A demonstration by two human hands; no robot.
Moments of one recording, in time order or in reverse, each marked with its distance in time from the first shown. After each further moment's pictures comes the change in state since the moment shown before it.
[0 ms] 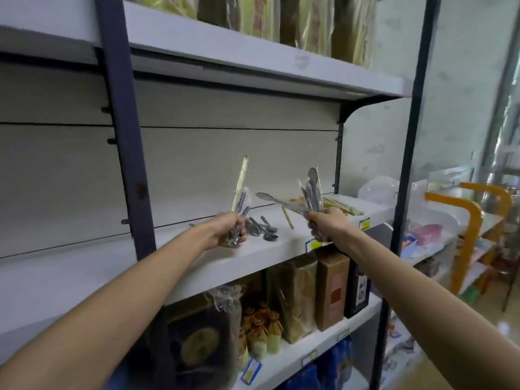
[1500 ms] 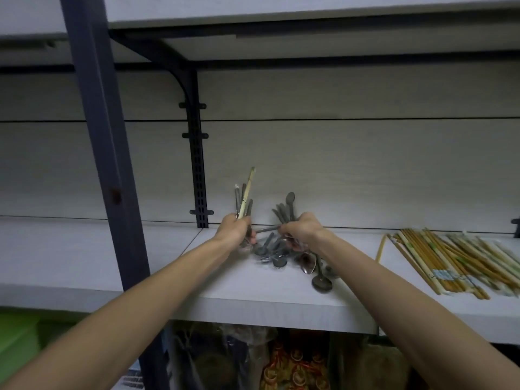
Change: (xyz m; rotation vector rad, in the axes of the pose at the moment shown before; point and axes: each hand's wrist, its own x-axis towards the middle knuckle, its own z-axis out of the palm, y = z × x) left_hand 0.079 -0.012 -0.038 -0.016 0.887 0.096; right_hand 0.195 -0.015 0.172 -0.075 -0.662 -0.055
